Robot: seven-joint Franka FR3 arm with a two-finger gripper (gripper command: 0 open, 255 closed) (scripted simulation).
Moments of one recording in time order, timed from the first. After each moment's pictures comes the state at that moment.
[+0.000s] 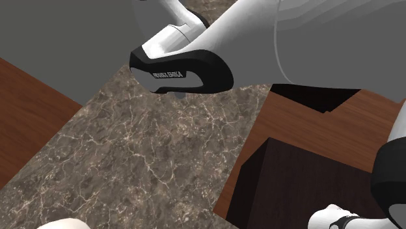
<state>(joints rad) -0.16 0.53 -0.24 -1.70 0.03 2.29 -0.30</state>
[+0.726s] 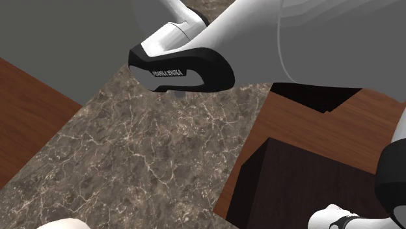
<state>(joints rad) -0.16 0.52 -0.24 -1.70 0.02 2.28 -0.30</state>
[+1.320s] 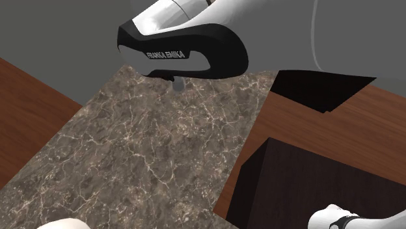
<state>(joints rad) -0.15 0.47 -0.25 -1.66 0.01 2.19 -0.30</state>
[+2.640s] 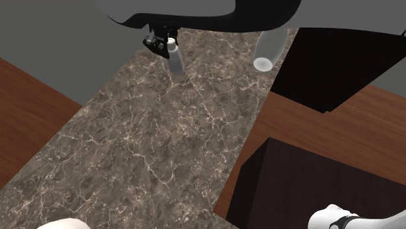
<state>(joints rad) -0.15 0.38 -0.26 -1.51 0.00 1.96 -0.30</state>
